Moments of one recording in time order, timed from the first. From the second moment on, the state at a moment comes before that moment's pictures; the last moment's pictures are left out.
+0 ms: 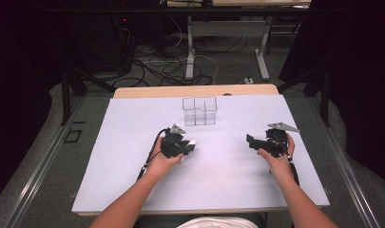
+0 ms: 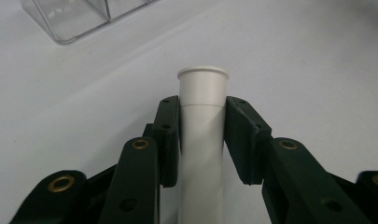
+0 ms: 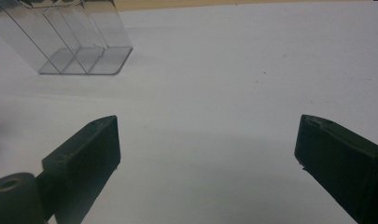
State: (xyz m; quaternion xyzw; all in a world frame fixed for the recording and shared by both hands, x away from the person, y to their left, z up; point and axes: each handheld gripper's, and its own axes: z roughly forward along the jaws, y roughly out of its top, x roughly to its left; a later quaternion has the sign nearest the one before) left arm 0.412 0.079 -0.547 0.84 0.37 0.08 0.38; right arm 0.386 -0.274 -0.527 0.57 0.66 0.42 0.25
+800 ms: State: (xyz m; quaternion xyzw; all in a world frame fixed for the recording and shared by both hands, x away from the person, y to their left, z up) left arm 0.405 0.077 -0.553 0.86 0.37 0.09 0.34; right arm 0.386 -0.276 -0.527 0.58 0.66 0.42 0.25
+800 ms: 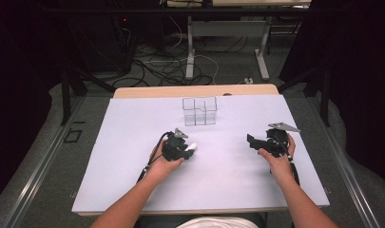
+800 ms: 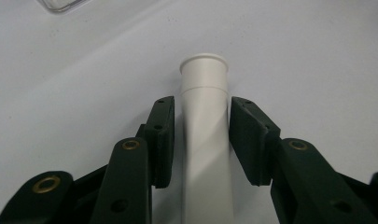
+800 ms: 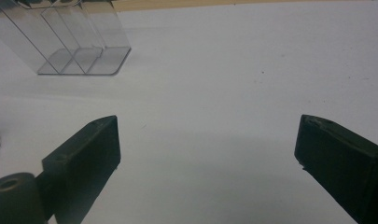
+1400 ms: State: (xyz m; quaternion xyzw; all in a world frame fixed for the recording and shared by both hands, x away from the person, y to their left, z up) left arm 0.402 0.080 -0.550 0.85 0.38 0.08 0.35; right arm 0.386 -0.275 -0.528 0.58 0.66 0.42 0.25
